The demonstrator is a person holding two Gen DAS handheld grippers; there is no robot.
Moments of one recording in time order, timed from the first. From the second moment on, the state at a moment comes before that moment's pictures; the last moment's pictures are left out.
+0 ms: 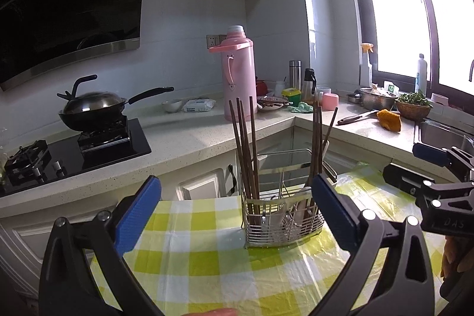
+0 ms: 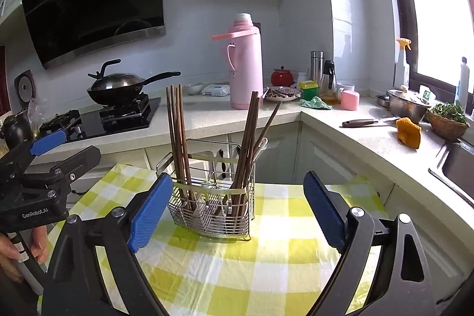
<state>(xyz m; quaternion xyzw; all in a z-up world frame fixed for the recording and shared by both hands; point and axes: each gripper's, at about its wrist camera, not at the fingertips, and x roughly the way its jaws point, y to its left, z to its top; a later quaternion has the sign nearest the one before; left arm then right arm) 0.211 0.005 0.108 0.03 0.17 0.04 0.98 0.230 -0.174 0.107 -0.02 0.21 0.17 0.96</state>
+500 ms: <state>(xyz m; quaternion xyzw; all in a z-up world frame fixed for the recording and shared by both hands) 0.181 0.011 0.087 0.01 0.20 0.02 0.98 0.205 -0.192 0.092 -0.02 0.22 0.18 0.96</state>
